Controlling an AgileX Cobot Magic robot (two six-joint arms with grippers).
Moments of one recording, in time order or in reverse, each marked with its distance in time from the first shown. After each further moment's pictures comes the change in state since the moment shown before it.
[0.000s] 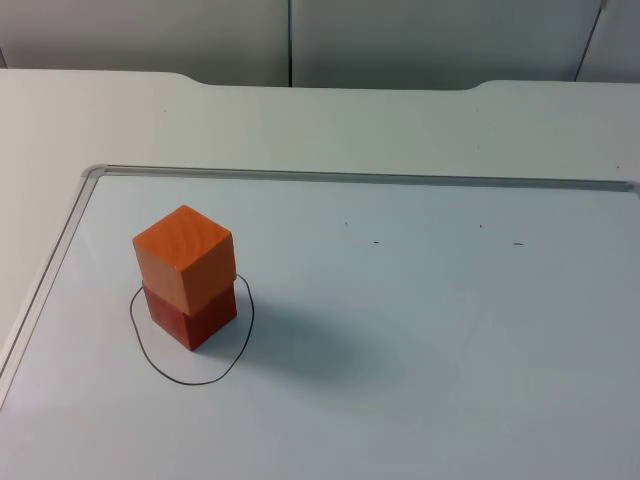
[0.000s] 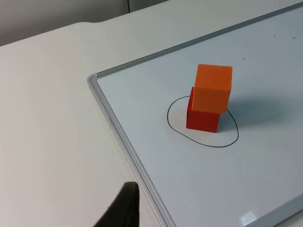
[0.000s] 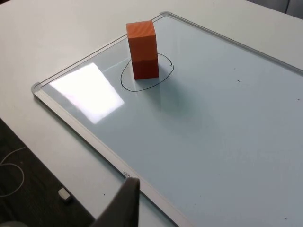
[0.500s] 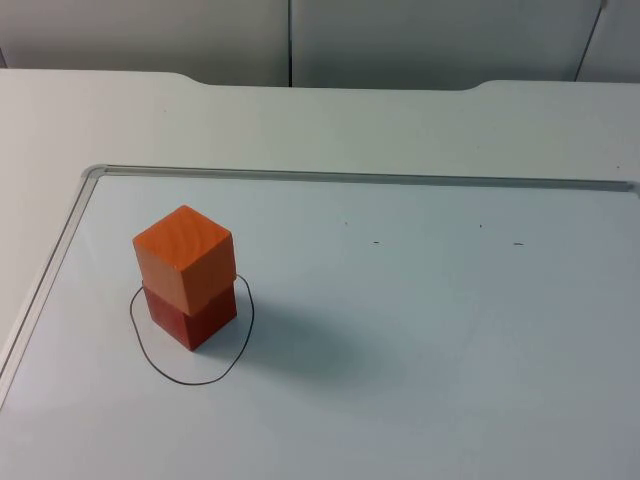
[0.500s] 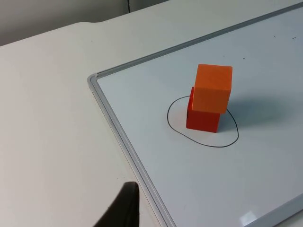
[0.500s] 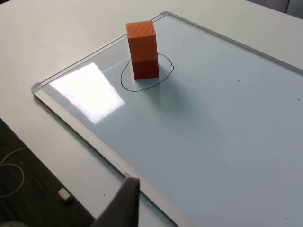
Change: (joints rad) right arm 0.000 0.000 0.000 0.000 0.000 0.000; left arm 0.000 0.000 0.000 0.000 0.000 0.000
